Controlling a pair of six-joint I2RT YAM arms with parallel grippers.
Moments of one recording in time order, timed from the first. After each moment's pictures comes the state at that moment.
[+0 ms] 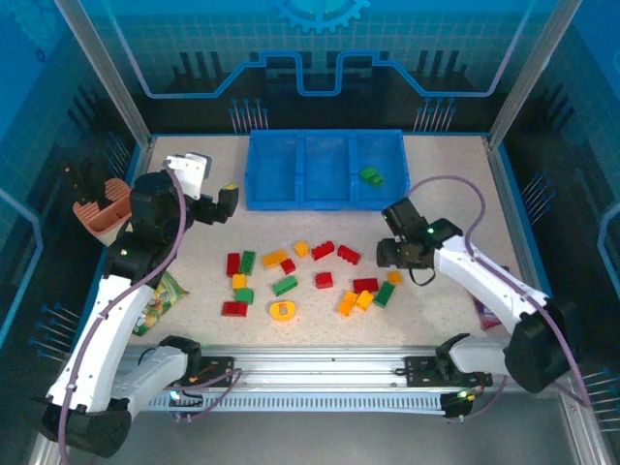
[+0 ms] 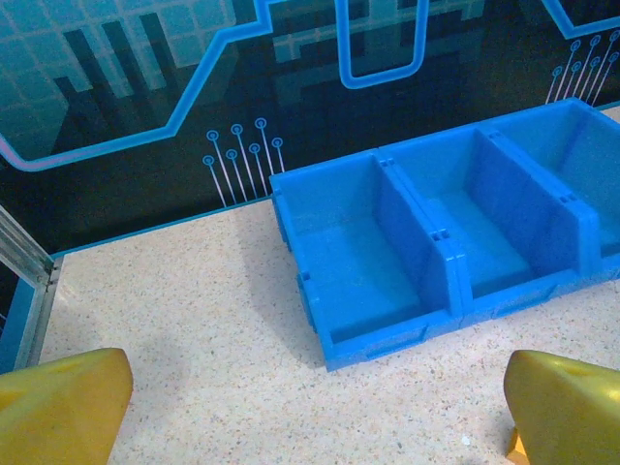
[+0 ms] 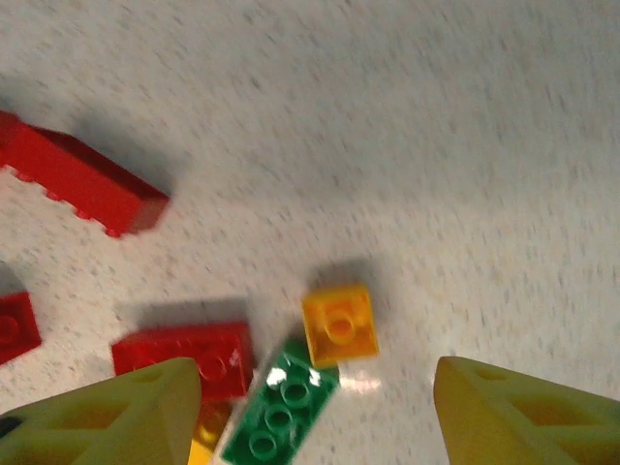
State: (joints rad) left arm -0.18 0.92 1.09 -0.51 -0.02 0.10; right arm 0.49 1.24 0.92 -0.92 0.15 0.56
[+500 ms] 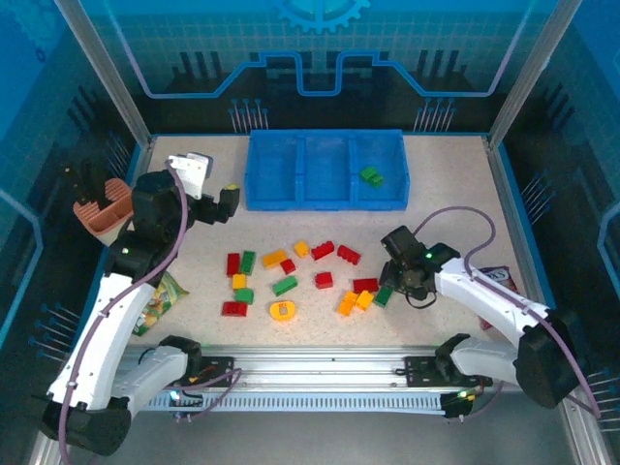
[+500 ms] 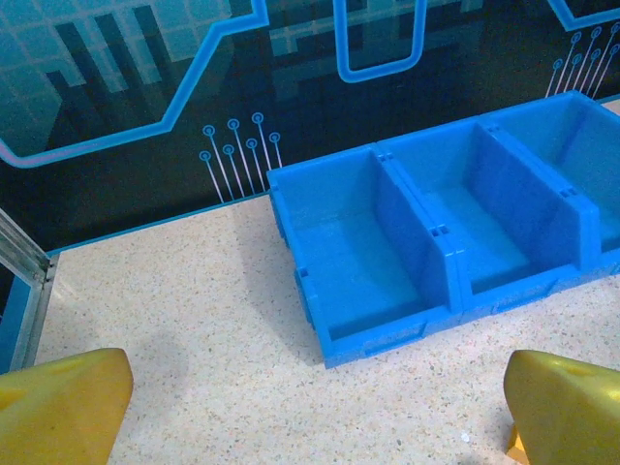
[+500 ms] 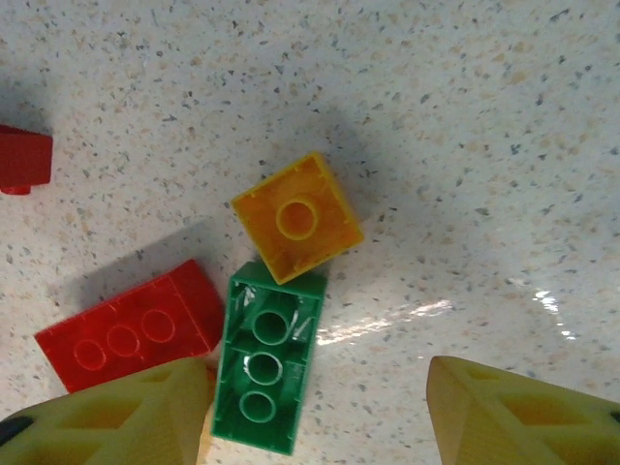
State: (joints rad) left arm -0.18 0.93 1.09 -0.51 -0.02 0.10; right arm 0.56 1.19 0.72 -0.84 0.13 0.97
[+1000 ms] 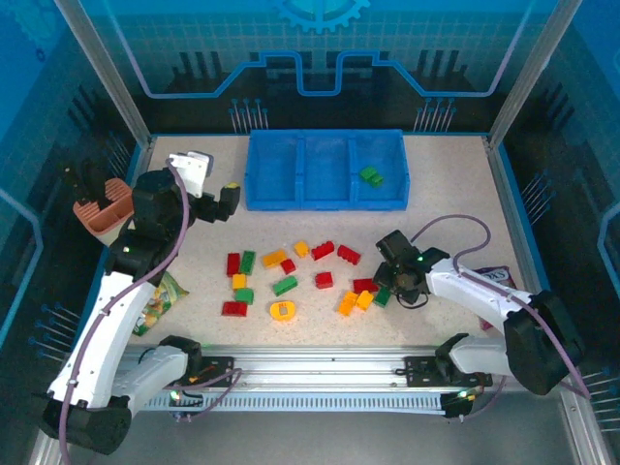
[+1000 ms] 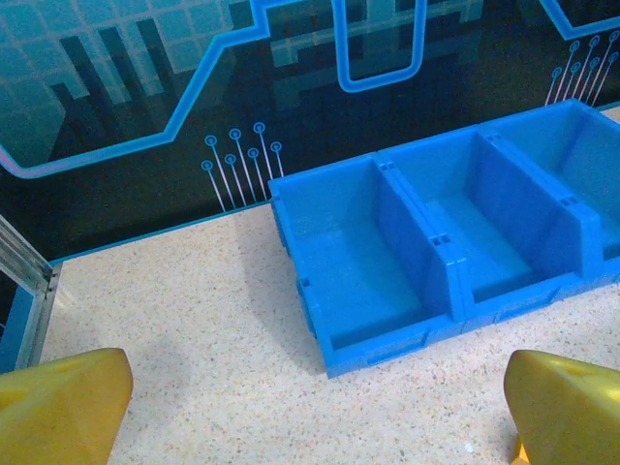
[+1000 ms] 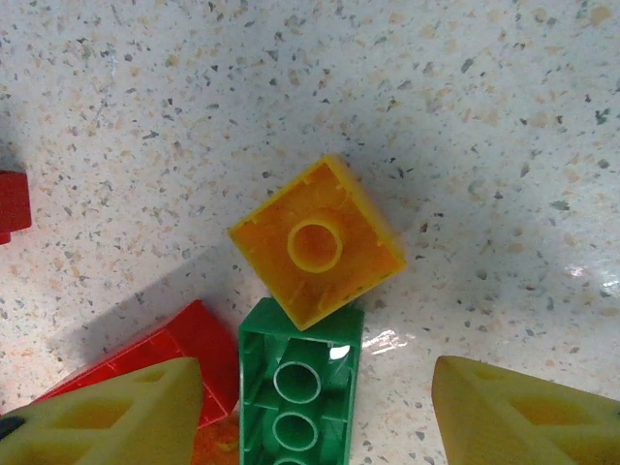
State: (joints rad) left arm -0.18 0.94 1.09 -0.48 -0.02 0.10; right arm 0.56 1.26 0.65 -0.69 0.10 1.08
